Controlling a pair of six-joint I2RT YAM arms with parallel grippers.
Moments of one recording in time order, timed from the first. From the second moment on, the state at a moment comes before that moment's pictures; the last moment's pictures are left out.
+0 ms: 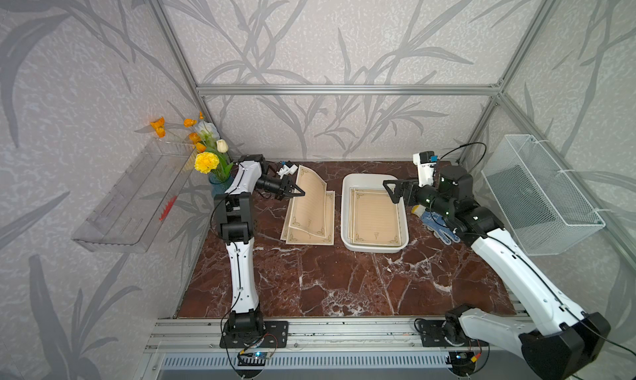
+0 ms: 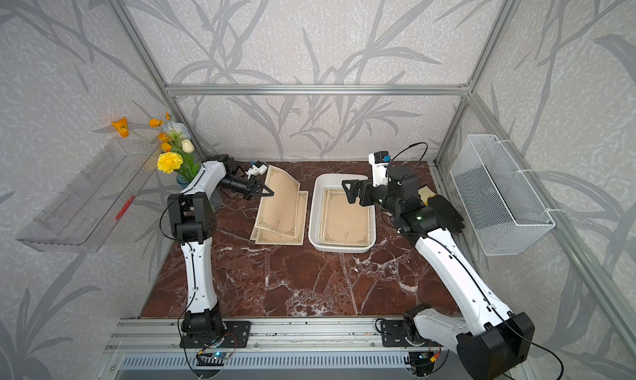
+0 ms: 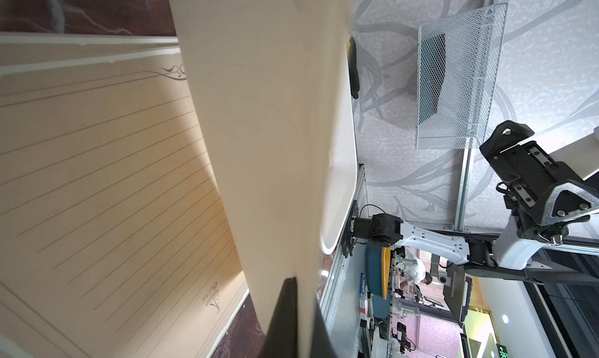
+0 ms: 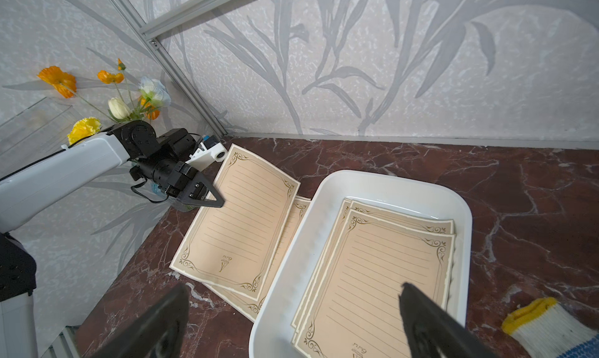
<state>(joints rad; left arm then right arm) 0.08 2.39 2.13 -1.52 1.13 0.46 0.36 1.16 1.15 -0.35 -0.23 0.33</state>
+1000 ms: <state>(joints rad) 0.10 2.49 2.11 -1.41 0.86 0.27 0.36 1.19 1.20 -0.43 -0.19 0.33</state>
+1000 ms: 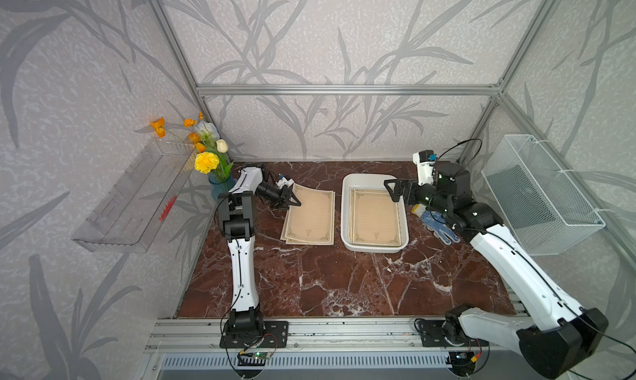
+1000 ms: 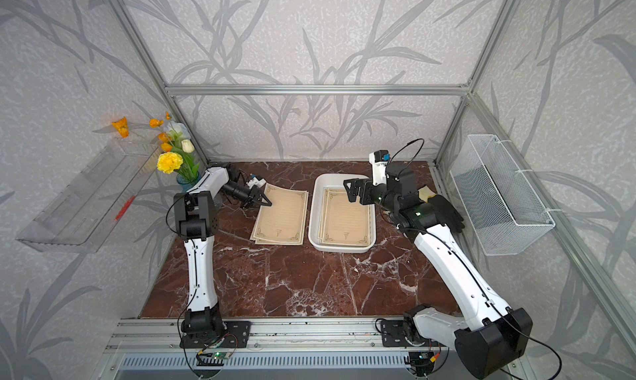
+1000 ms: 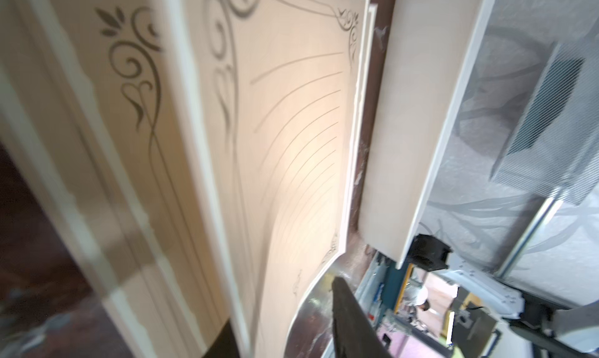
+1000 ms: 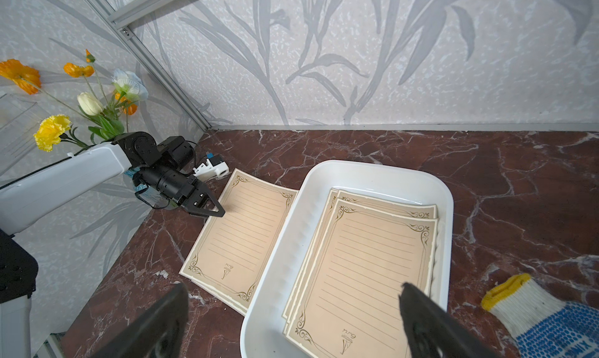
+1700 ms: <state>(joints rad) 0.09 2.38 2.18 -1.43 0.44 0.11 0.36 1.26 1.29 -0.56 -0.08 0.31</state>
